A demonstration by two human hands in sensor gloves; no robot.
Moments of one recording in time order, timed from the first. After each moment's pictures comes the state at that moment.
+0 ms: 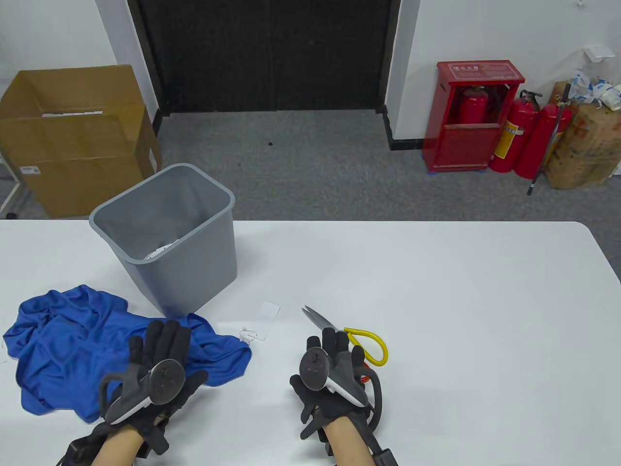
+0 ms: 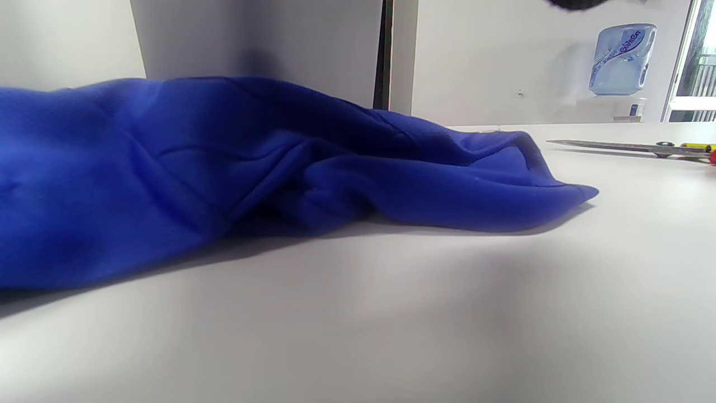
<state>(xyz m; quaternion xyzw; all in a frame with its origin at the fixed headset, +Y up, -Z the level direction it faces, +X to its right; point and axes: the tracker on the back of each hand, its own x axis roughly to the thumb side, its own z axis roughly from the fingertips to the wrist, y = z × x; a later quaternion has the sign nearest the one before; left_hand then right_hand) -0.298 -0.733 -0.313 0.00 -0.08 -0.01 1.00 0.023 -0.762 -0.330 0.08 0.12 0.98 0.11</state>
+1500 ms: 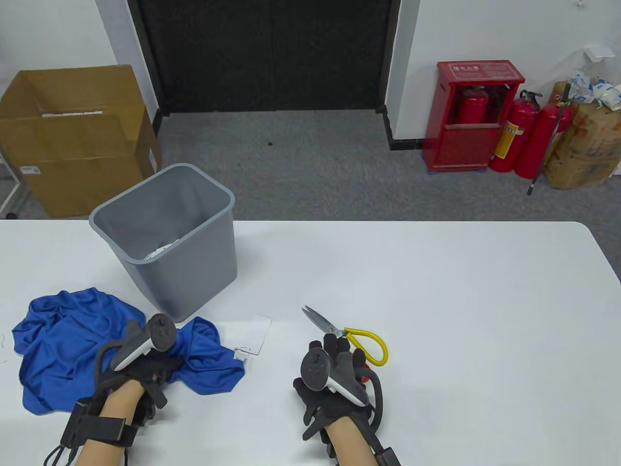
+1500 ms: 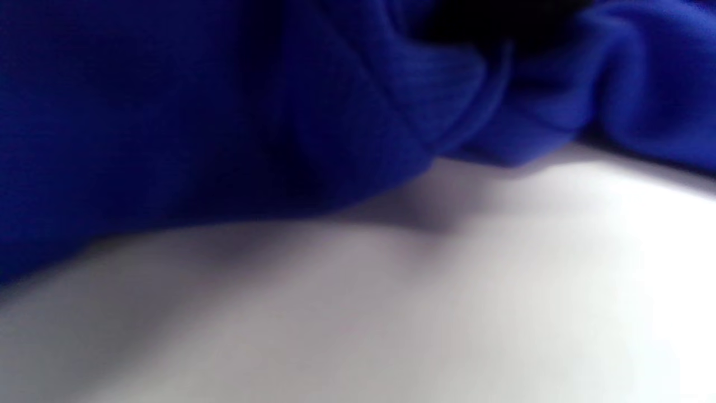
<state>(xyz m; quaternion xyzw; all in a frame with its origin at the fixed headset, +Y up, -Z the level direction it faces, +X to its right) -0.335 -0.765 -0.392 -0.15 0.04 0.00 0.99 0.025 -0.770 -0.331 0.08 0.14 0.98 0.11</state>
